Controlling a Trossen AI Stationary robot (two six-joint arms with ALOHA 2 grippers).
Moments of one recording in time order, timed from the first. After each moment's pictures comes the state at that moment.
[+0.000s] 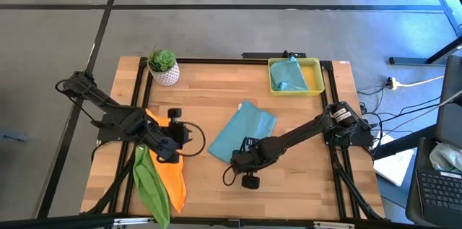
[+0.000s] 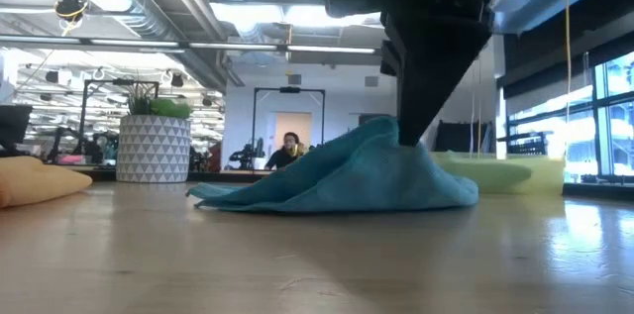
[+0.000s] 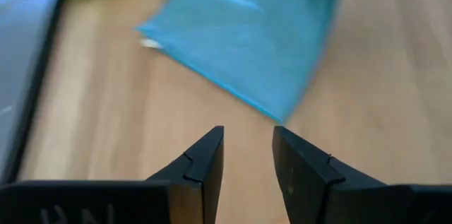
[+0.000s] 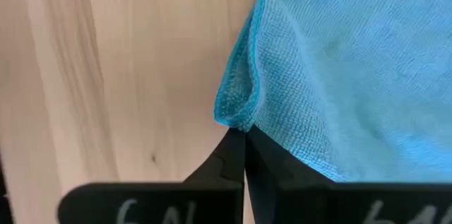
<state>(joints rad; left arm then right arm) -0.55 1.22 1.12 -0.95 -0.53 -0.36 0.40 2.03 1.55 -0.81 0.04 0.51</state>
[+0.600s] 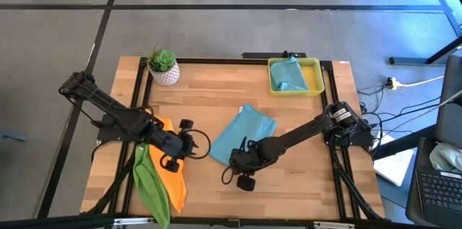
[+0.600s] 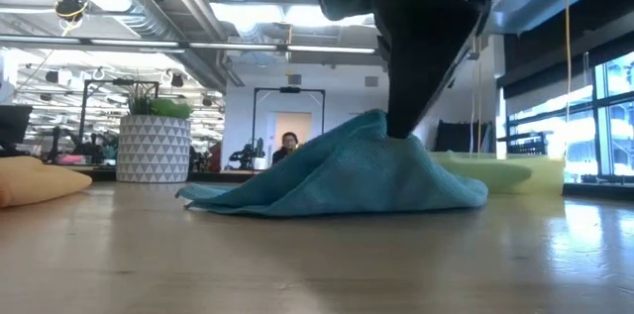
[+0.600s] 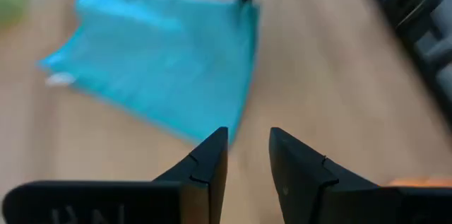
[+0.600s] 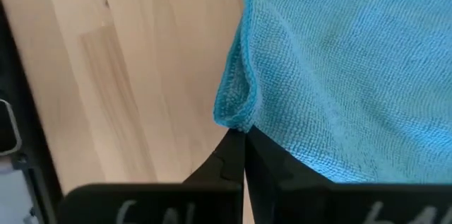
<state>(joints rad) -0.50 1.22 0.96 -0.61 -0.26 -0.15 0.40 2.03 1.55 -0.76 -0.01 0.68</state>
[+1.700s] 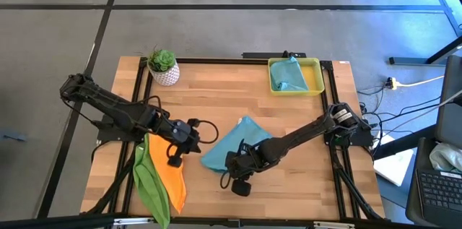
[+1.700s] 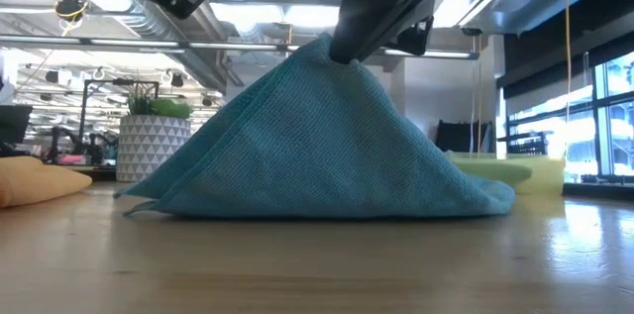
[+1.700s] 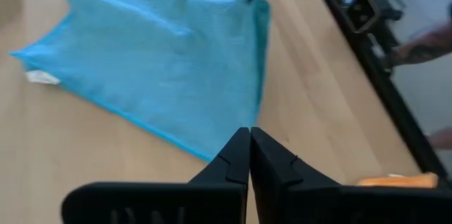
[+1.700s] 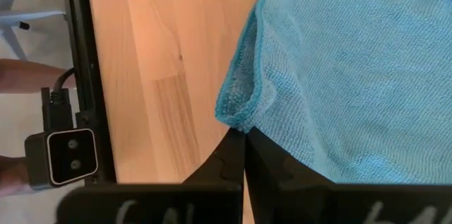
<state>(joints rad) -0.34 1.22 0.90 -0.50 0.03 -0.08 0.42 2.03 1.64 -0.68 0.01 0.67</state>
